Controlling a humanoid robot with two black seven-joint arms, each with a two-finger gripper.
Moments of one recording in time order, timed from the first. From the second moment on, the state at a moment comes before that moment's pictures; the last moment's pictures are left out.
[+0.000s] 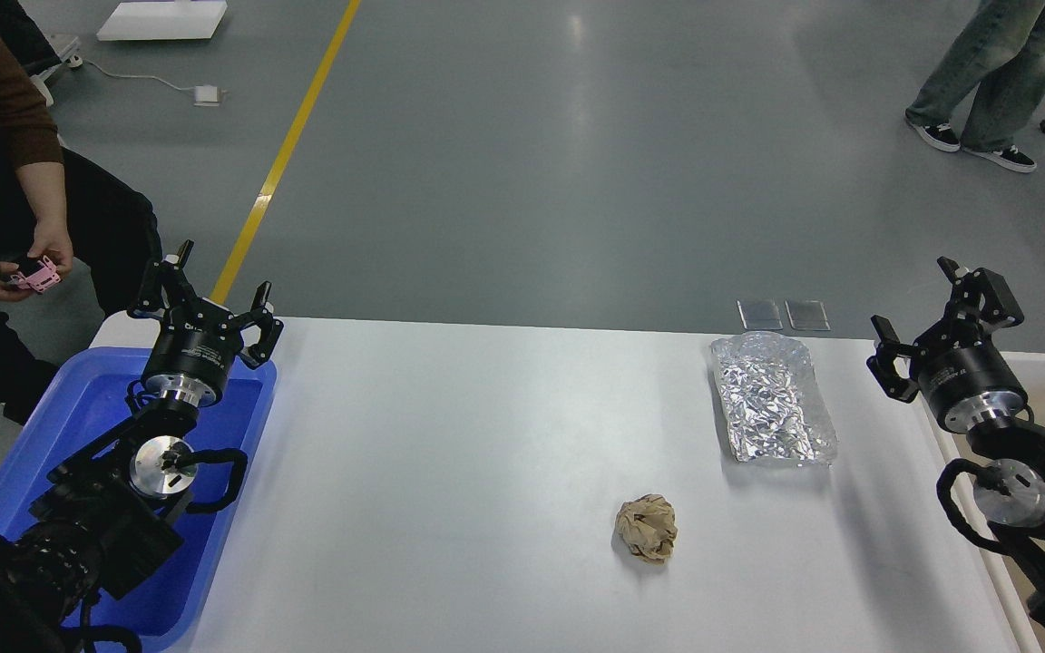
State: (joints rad) left arm -0.71 0.21 -0.76 -0.21 -0.11 -0.63 -0.56; right arm 0.47 -0.46 0.95 0.82 -0.23 0.07 0.39
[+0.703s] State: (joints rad) left arm -0.71 0.21 -0.76 -0.21 -0.11 -0.63 -0.56; right arm 0.46 -0.48 0.95 0.82 -0.23 0.08 0.39
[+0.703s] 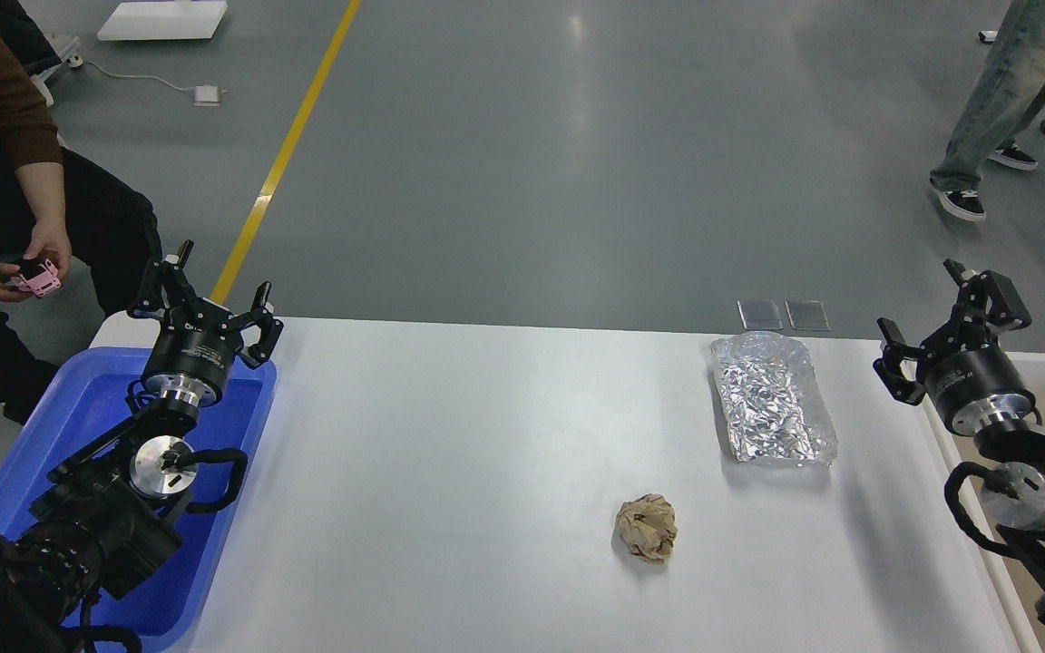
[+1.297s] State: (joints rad) left arm -0.71 0.21 -0.76 -0.21 -0.11 -0.63 -0.56; right arm 0.47 -0.48 0.95 0.78 -0.23 0.08 0.39
